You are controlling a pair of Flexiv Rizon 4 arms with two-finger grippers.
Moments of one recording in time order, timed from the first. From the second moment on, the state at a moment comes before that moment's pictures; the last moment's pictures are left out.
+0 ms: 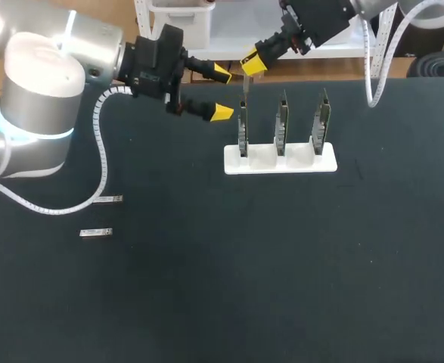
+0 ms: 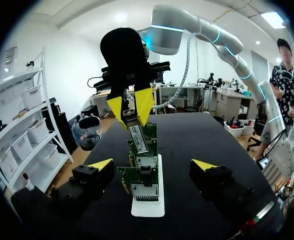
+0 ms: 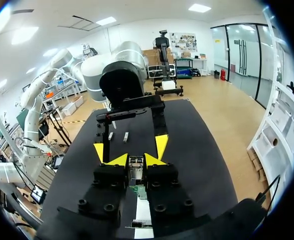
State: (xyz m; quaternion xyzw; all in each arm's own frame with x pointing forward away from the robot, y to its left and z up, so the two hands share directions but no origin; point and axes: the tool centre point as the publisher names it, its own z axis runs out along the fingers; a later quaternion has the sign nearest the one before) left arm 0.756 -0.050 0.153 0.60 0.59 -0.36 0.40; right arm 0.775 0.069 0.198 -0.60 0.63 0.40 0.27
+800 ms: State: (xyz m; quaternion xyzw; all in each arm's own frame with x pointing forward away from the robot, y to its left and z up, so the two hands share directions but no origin) left arm 0.757 -0.042 0.142 0.61 0.61 -0.35 0.37; right arm 0.775 0.067 0.197 -0.61 0.63 0.40 0.26
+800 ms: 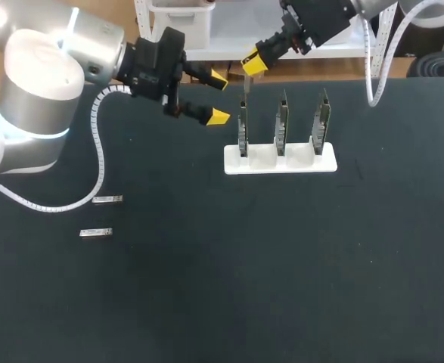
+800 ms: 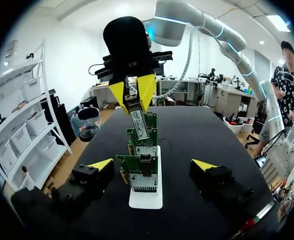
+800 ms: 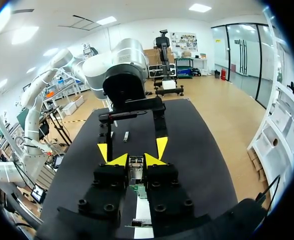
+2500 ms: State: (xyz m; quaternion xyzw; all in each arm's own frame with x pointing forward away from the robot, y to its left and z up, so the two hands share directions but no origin) left arm 0.759 -0.052 0.144 0.60 0.62 -0.34 0.37; right arm 0.772 0.065 0.195 -0.62 0.63 0.39 0.25
